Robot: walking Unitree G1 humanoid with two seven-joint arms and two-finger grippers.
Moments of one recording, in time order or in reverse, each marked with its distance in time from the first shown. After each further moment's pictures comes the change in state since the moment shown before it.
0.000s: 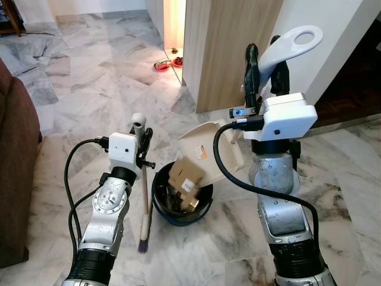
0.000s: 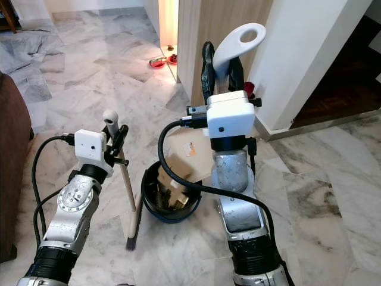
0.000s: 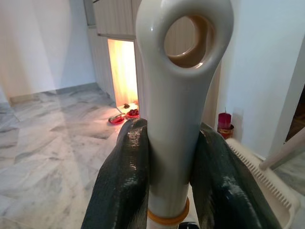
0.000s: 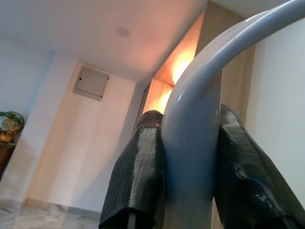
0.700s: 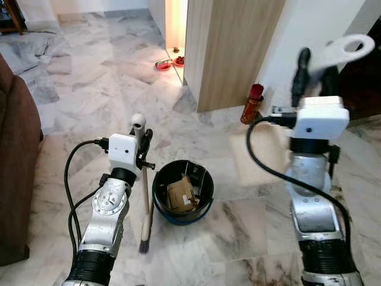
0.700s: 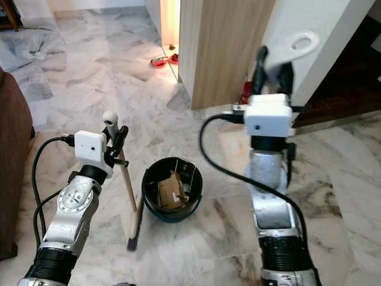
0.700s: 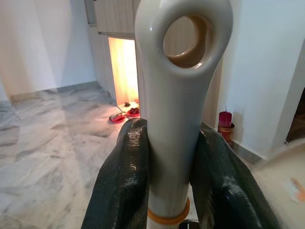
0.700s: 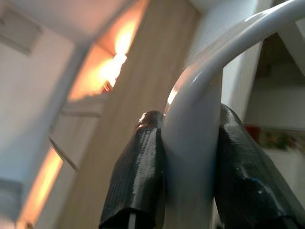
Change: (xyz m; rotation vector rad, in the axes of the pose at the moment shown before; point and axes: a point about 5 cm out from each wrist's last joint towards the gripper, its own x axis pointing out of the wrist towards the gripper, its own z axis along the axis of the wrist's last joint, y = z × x) left arm -0.002 0.003 -0.001 0.008 0.007 0.004; right arm -0.023 -0.081 -0.041 -0.291 0.154 -0.218
